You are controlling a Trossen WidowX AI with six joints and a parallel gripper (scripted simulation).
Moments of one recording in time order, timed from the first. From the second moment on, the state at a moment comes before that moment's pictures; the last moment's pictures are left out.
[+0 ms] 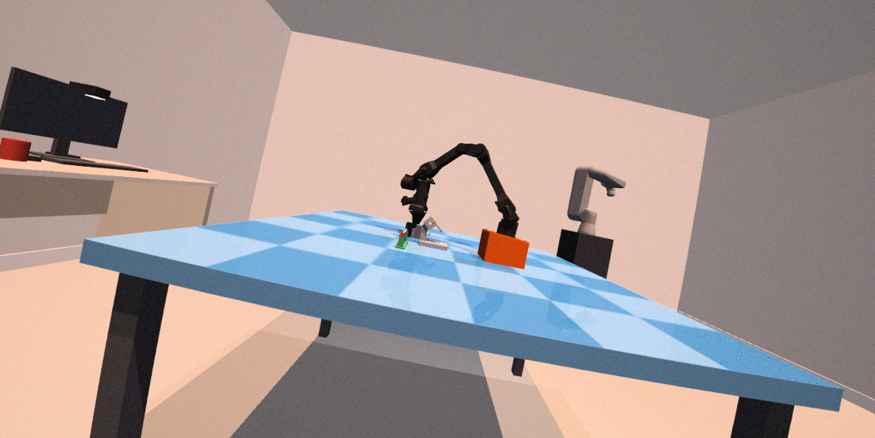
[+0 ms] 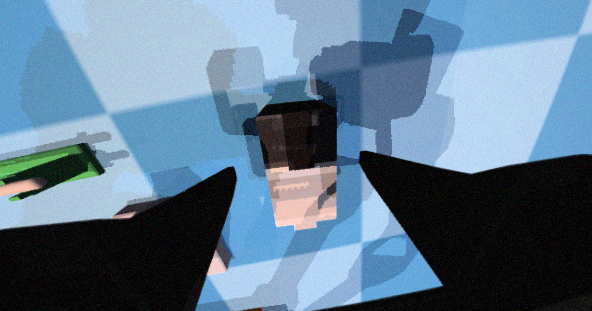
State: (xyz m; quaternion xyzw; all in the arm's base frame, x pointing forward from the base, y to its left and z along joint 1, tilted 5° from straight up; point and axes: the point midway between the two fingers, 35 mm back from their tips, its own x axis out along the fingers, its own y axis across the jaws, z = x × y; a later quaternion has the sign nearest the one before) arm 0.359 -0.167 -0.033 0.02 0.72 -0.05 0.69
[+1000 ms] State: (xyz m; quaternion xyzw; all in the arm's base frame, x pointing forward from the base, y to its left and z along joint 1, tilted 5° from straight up) arm 0.355 -0.168 -0.066 0.02 0.72 -0.05 0.69
